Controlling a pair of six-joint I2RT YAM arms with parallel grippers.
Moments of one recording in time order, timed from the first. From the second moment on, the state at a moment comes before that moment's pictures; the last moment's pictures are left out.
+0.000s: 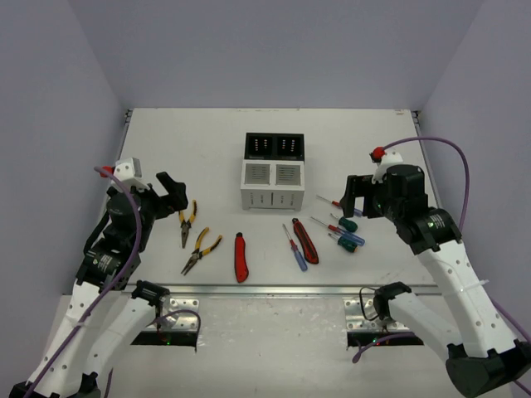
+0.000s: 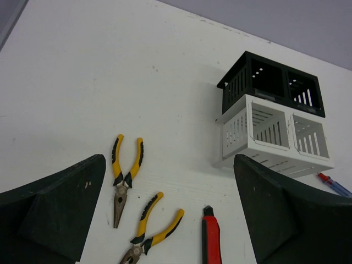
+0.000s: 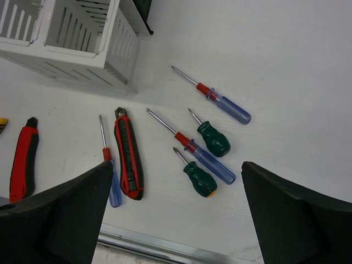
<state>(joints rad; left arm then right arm) -0.29 0.56 0.79 -0.55 -0.32 -0.43 0.29 0.84 0.92 -0.72 0.03 0.17</state>
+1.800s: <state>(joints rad) -0.31 0.66 0.79 -0.55 -0.28 -0.42 0.27 1.93 1.18 -0.45 0.02 -0.41</state>
